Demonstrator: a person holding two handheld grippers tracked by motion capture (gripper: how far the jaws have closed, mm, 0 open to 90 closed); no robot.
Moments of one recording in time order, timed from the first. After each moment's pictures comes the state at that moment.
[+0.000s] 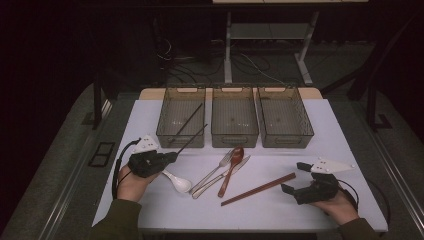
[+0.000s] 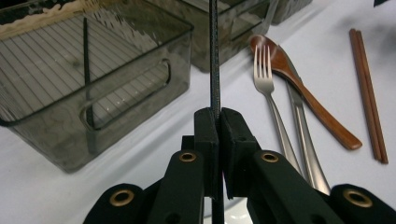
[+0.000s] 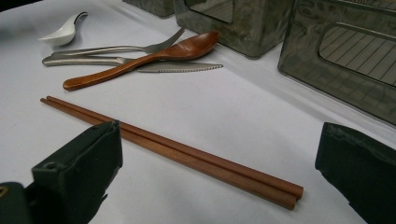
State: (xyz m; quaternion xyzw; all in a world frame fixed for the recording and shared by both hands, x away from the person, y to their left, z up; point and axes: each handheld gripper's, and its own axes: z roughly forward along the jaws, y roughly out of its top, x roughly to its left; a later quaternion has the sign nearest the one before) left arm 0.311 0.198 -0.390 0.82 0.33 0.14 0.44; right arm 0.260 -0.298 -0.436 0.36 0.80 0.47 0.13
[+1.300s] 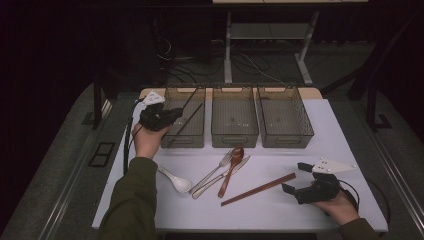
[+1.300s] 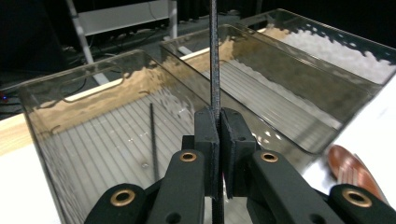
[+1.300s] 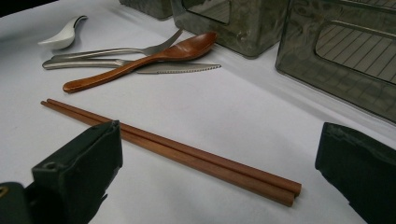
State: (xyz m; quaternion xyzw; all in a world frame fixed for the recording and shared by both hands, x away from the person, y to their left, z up) left arm 0.420 0.181 -0.352 0.77 0.37 0.19 0.49; right arm 0.259 -0.301 -0.437 0.36 0.79 0.48 0.13
